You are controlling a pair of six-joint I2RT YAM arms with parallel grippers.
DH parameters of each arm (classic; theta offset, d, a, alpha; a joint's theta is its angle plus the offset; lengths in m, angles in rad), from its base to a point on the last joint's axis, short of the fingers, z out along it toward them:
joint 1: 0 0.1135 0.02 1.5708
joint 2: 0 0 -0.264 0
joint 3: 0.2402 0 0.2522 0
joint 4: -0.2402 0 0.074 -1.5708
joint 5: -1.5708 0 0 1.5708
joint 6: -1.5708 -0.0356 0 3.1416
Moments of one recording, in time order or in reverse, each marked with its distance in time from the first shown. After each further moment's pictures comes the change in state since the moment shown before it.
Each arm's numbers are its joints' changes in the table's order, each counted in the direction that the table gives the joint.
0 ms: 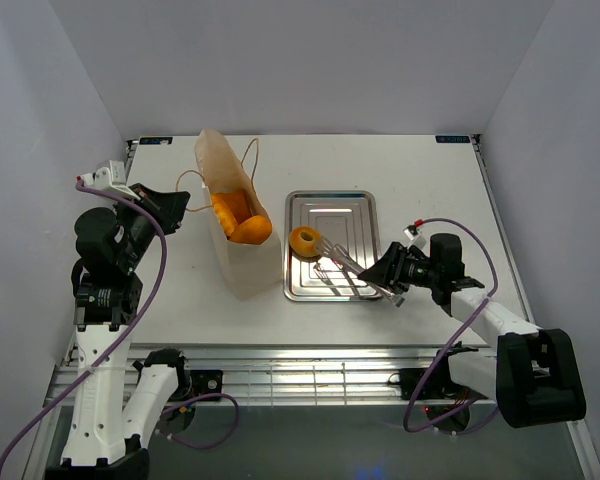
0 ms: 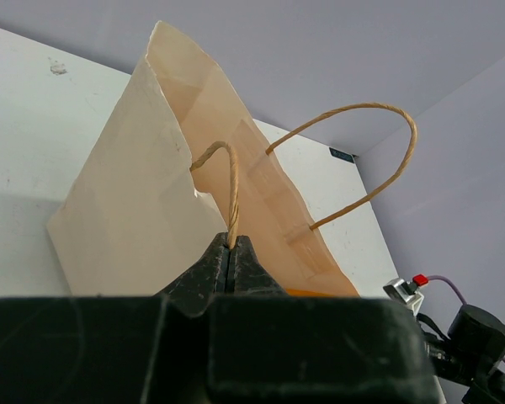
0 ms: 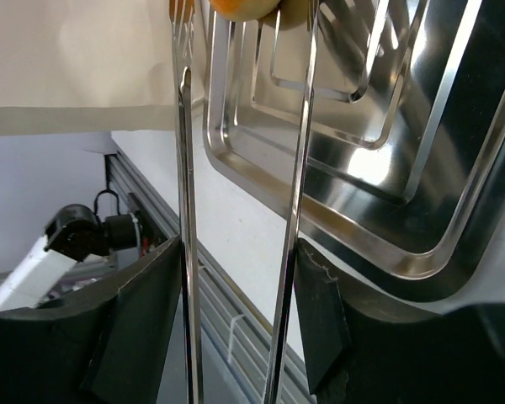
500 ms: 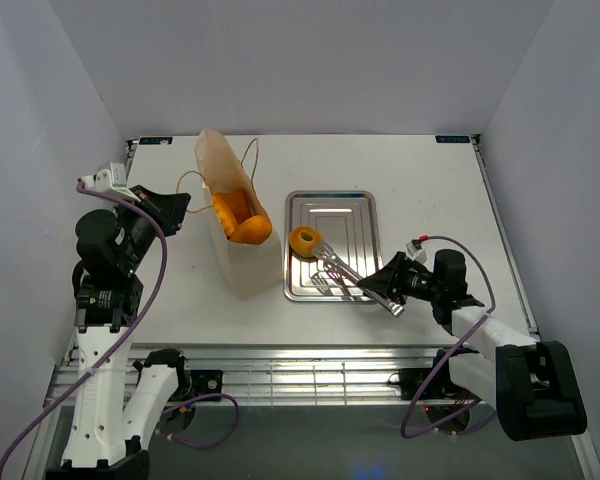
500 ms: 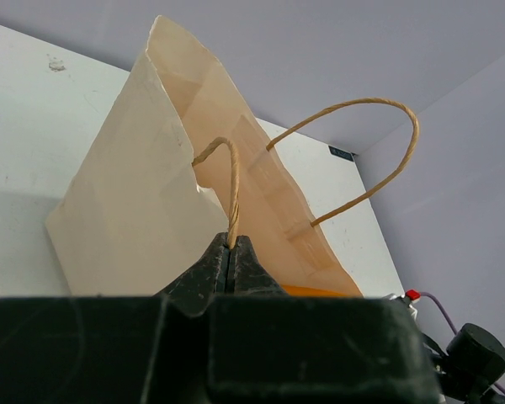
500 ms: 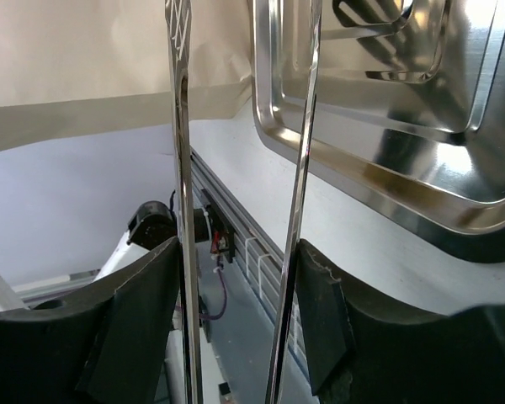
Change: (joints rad) left arm 0.000 0.009 -0.015 0.004 -0.003 0.003; right arm -0.019 0.070 -0.184 0.229 0.103 -0.304
